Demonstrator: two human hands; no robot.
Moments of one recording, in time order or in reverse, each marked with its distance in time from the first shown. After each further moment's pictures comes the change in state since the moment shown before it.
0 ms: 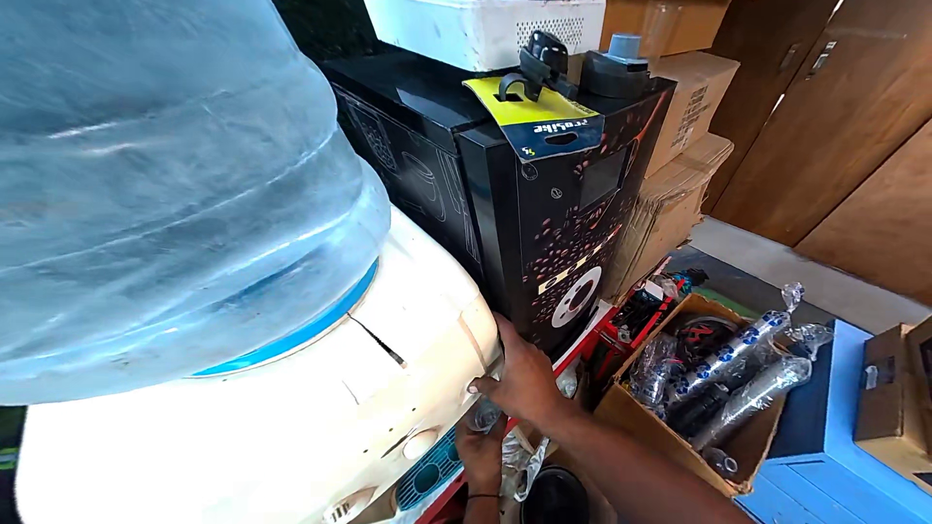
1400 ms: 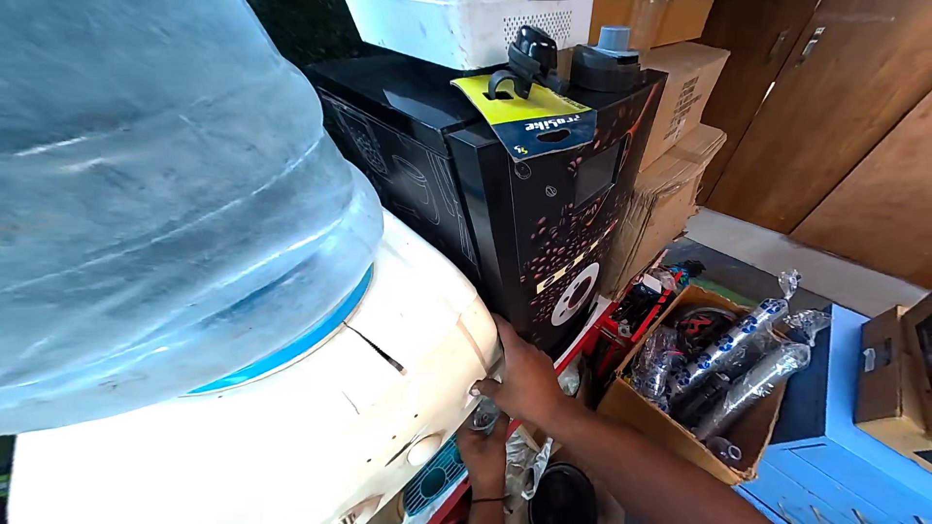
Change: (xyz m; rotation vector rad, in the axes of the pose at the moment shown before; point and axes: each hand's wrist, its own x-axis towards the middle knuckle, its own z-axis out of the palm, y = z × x) left_hand 0.004 0.017 0.000 0.052 -0.043 0.069; right_hand -0.002 -0.002 -0.001 -0.004 -0.021 0.012
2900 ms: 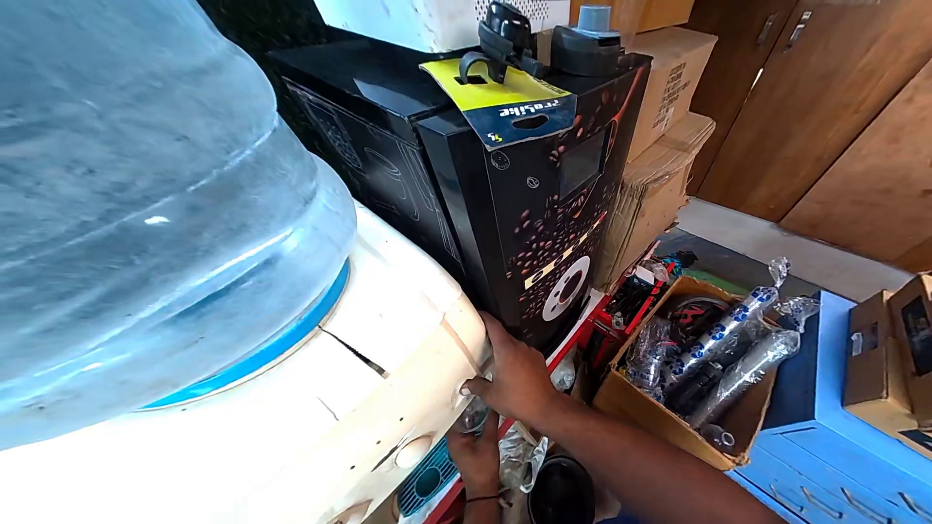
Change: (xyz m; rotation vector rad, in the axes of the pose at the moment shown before) left_hand 0.001 -0.010 -0.002 -0.003 0.049 0.075; right_hand 0.001 0.001 0.001 -0.007 0.004 -0.019
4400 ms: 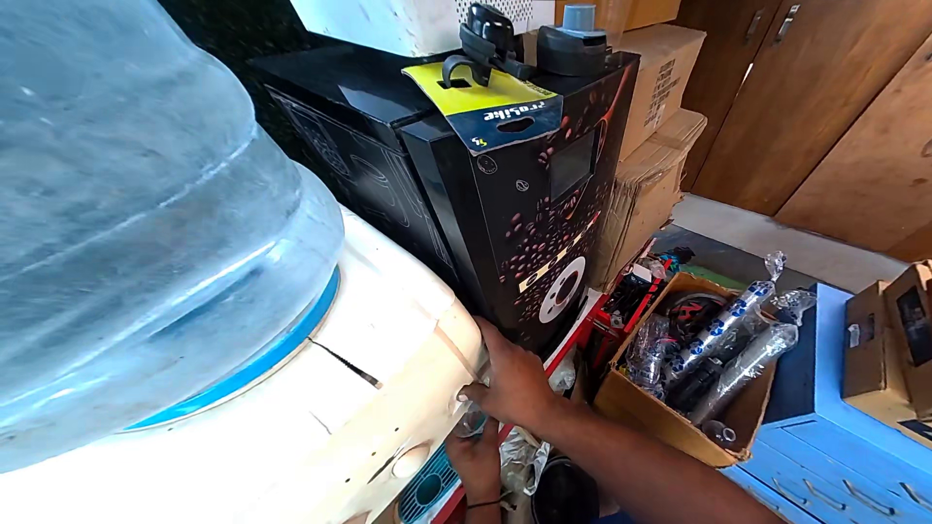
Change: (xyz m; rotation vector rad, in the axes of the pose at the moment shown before) left_hand 0.001 0.014 0.006 -0.026 0.007 0.028; right_hand 0.000 0.000 -0.001 0.012 -0.012 0.000
